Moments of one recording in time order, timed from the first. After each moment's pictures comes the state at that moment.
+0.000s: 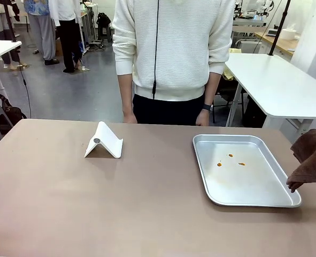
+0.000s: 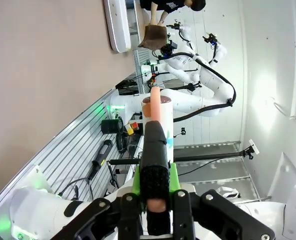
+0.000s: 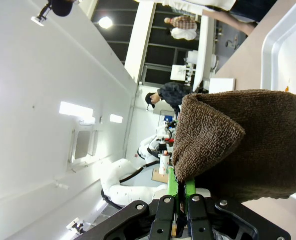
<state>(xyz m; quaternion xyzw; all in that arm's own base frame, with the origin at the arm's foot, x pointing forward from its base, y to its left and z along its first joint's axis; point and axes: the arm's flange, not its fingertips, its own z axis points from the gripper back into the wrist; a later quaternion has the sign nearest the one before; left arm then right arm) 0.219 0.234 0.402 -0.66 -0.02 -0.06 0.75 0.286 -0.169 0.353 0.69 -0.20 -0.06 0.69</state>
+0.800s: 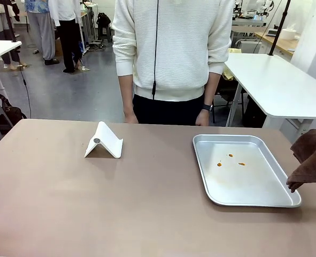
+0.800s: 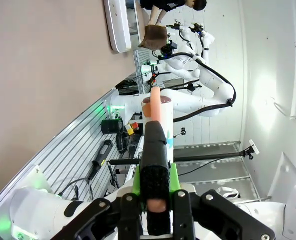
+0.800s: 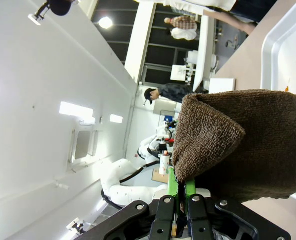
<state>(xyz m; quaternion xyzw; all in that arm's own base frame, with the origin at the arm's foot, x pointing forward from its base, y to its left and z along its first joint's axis) 0.219 0.234 0.402 -0.66 -0.02 -0.06 0.75 0.286 -0.169 0.352 0.69 -0.20 -0.06 0.69</state>
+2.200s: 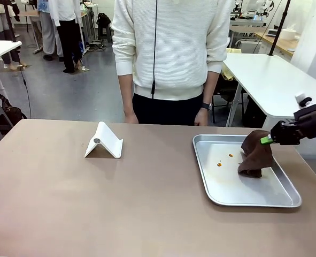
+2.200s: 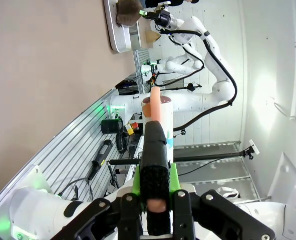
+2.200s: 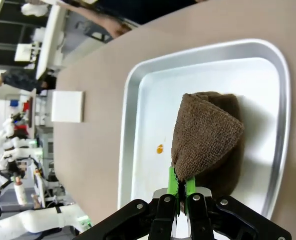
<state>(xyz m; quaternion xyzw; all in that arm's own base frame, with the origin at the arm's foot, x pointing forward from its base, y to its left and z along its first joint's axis) 0.219 0.233 0.402 -0.66 -0.02 -0.06 0.75 0.469 -0.071 0.356 0.34 -0.17 -0.01 0.93</state>
